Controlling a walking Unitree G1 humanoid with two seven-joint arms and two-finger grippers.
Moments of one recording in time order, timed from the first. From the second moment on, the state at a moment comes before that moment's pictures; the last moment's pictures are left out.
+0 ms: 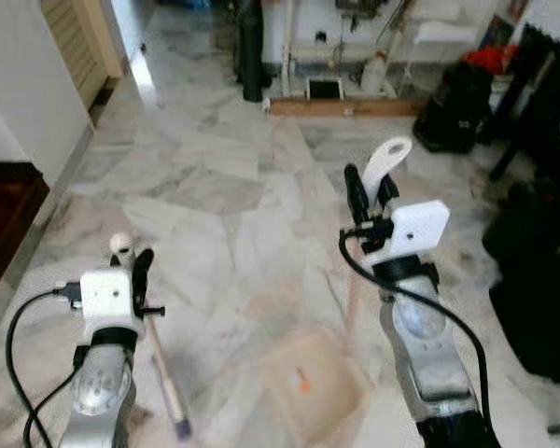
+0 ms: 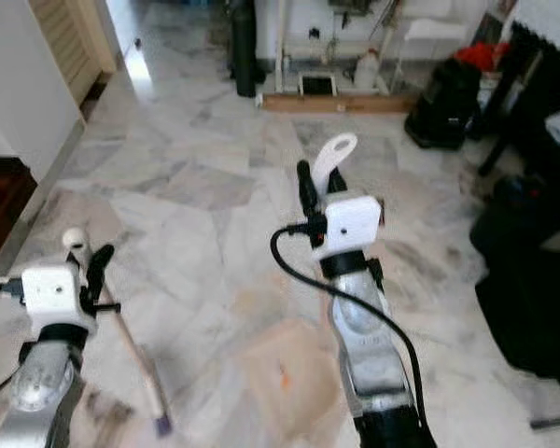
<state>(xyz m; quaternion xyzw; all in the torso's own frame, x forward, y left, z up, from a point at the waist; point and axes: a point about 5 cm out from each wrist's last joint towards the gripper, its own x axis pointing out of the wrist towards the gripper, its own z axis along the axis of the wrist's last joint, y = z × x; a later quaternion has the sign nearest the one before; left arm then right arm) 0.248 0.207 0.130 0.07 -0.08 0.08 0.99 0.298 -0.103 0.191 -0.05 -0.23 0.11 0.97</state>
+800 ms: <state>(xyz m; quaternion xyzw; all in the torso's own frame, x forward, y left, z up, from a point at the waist) 0.247 0.211 0.129 0.08 -0.08 0.09 0.99 0.294 -0.087 0.193 -0.03 -0.23 0.14 0.96</state>
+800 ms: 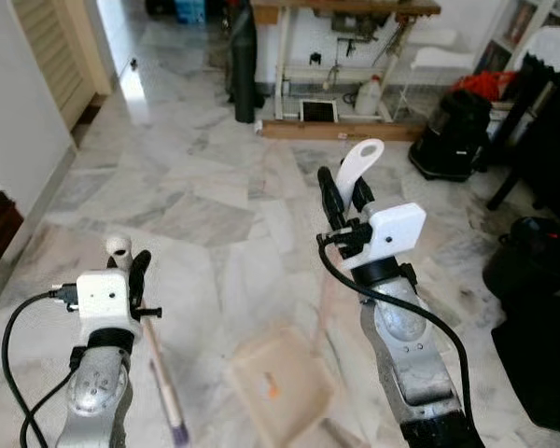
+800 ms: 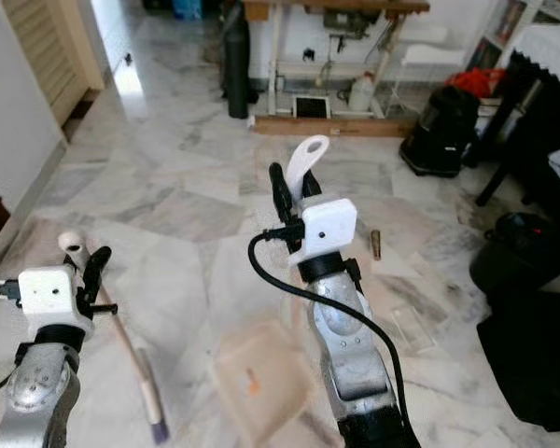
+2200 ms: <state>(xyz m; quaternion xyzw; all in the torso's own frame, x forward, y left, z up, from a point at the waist) 0.251 0.204 0.130 0.07 -0.08 0.08 0.99 0.299 -0.103 0.193 -0.05 -0.23 0.11 0.97</state>
